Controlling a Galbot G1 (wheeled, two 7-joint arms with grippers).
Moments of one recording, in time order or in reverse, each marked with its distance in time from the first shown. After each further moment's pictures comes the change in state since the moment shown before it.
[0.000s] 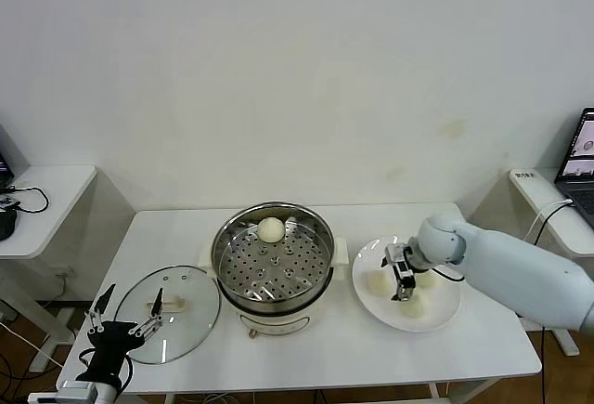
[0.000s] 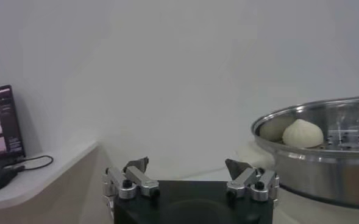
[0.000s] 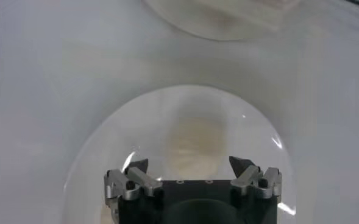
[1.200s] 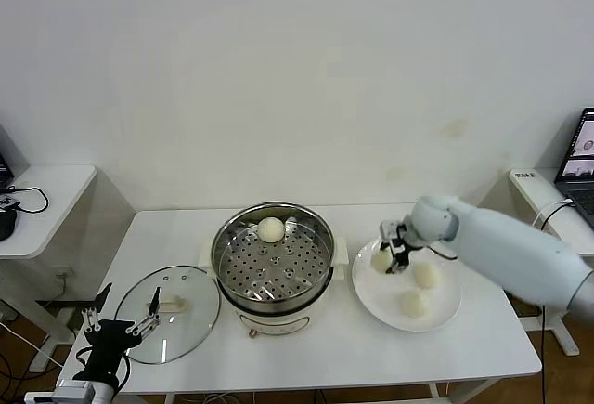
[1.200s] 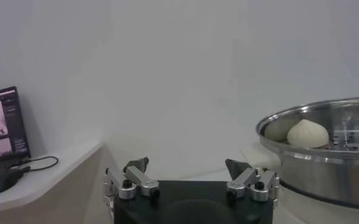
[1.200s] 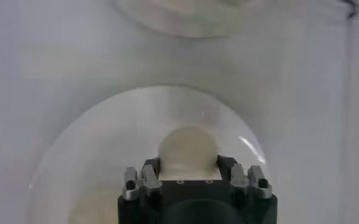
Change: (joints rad) left arm -0.002 0.003 -0.010 0.000 -0.006 -0.002 0.001; right arm 0.169 0.006 -0.023 0.002 0.047 -0.043 -0.041
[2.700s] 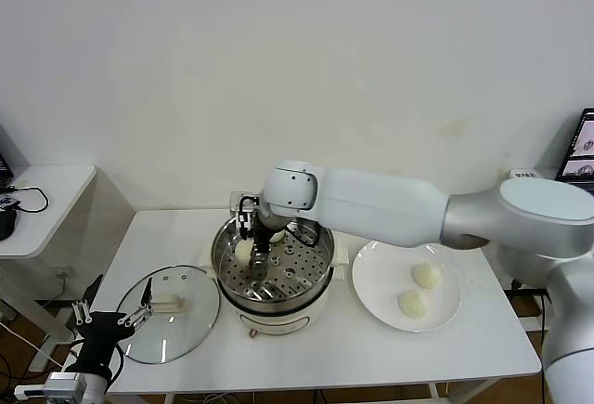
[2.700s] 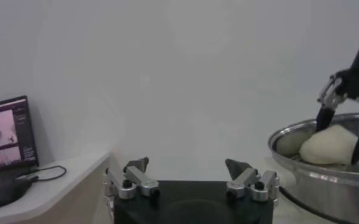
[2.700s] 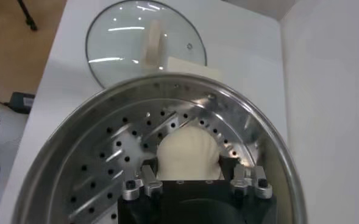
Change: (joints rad) left arm -0.026 0.012 -0.022 -0.012 -0.027 0.016 -0.013; right arm 0.233 0.581 -0.233 -0.069 0.584 -0.316 0.277
